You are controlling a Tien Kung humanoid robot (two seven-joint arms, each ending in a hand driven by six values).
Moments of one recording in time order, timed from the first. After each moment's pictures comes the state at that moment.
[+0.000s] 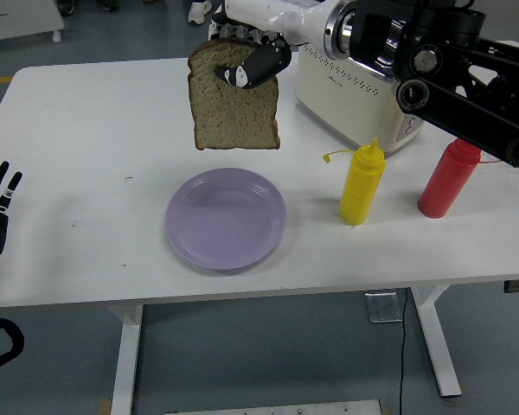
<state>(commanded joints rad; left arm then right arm) -0.02 0.20 -1.60 -1.35 0.41 -0.01 -0.16 1.35 -0.31 0.44 1.32 -1.30 0.28 -0.24</state>
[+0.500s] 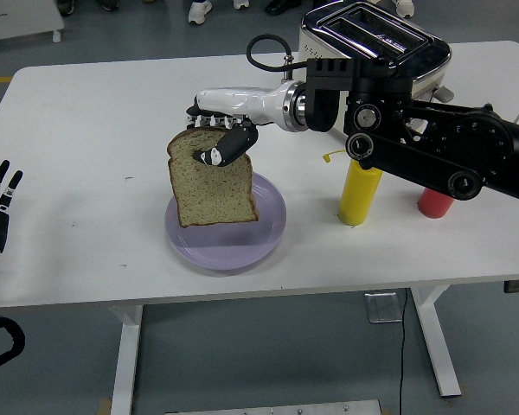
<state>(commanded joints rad) -0.03 0.20 -1.60 -1.35 0.41 -0.01 -0.16 1.30 -0.18 0.33 1.20 -1.21 0.27 -0.20</state>
